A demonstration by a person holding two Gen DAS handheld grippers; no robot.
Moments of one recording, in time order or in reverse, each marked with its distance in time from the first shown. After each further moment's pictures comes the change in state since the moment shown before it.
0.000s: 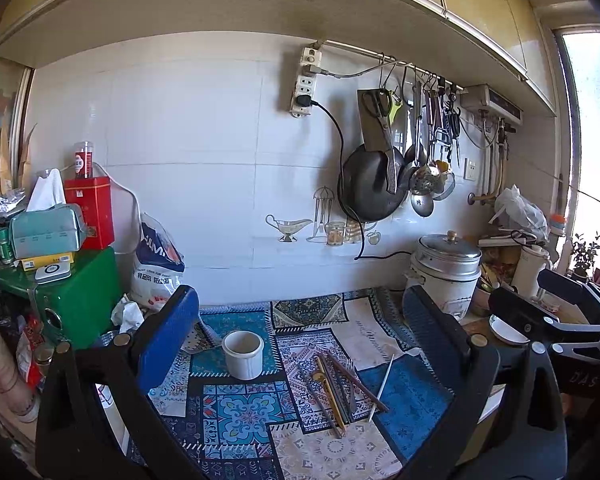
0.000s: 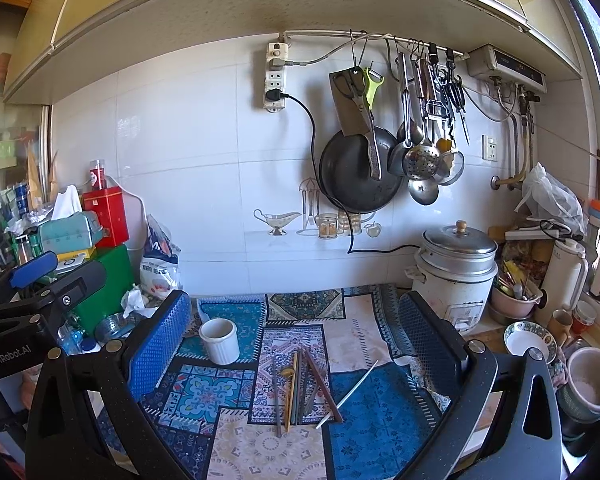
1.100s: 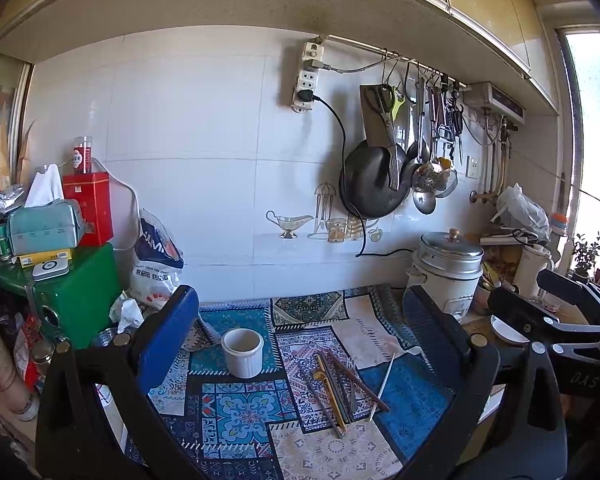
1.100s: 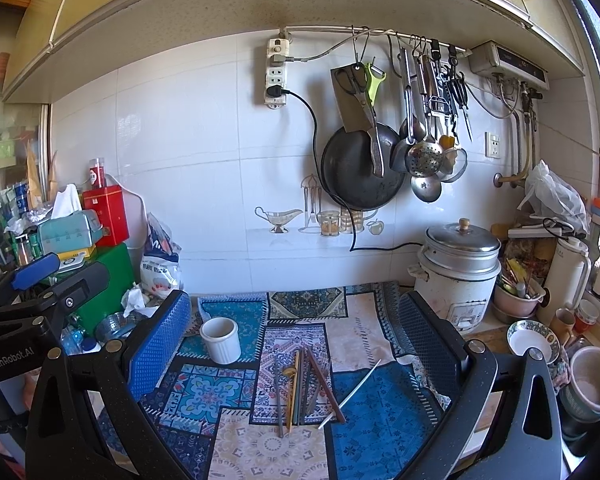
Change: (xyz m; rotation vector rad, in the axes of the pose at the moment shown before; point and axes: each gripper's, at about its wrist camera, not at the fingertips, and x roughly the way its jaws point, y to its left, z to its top) left arm 0.011 0.003 -0.005 0.001 0.010 0.005; right arm 0.008 0.004 -0.001 0.000 0.014 0.001
